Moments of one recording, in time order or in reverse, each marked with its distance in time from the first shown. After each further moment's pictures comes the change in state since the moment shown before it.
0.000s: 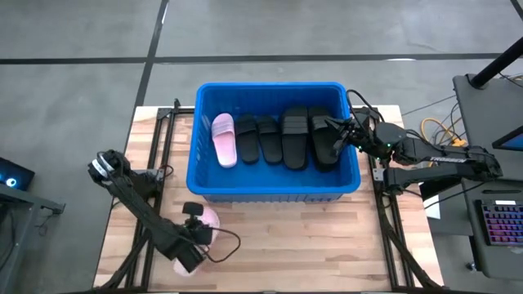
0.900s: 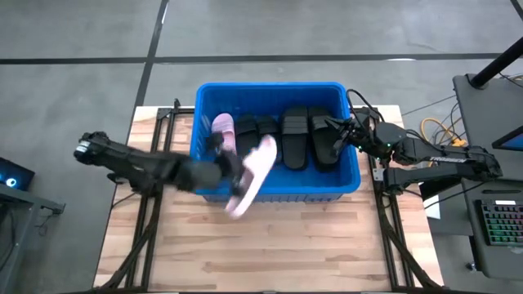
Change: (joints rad) left arm 0.524 -0.301 0.297 0.577 -0.467 0.754; right arm 0.000 0.000 0.000 0.001 0.000 0.015
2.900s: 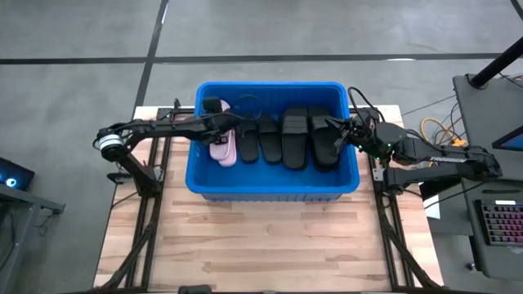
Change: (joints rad) left arm 0.790 0.227 -0.374 0.076 -0.003 0.535; right arm 0.000 0.000 0.000 0.008 0.009 0.067
